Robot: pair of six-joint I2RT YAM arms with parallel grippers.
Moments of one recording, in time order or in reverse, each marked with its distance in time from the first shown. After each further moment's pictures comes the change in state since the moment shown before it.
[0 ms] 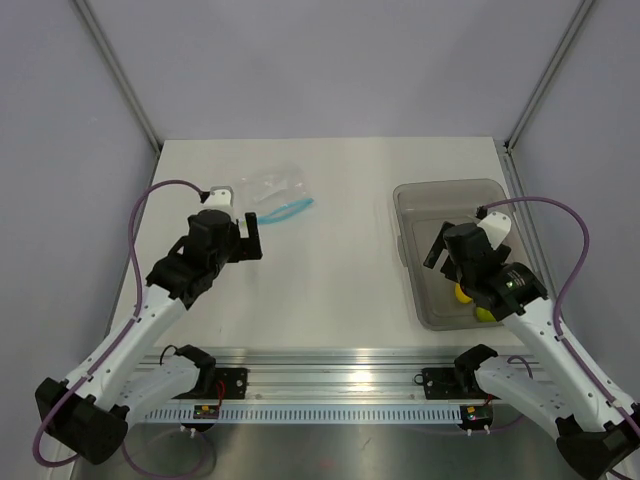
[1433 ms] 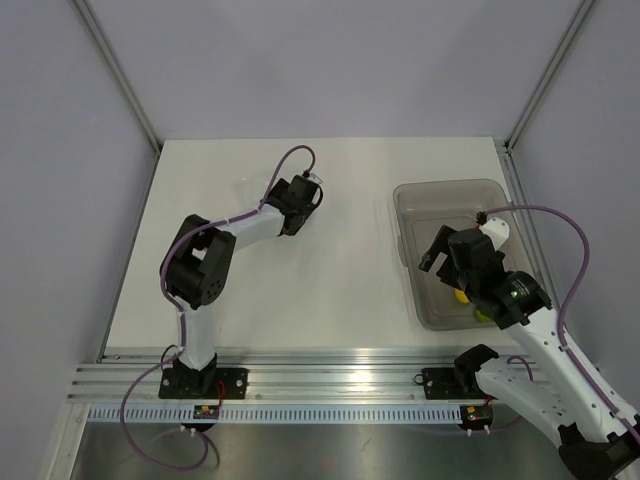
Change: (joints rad) left arm -0.092 1.054 0.481 0.262 -0.261 0.595; right arm 0.000 -0.064 -0.045 0.042 -0.120 0.052
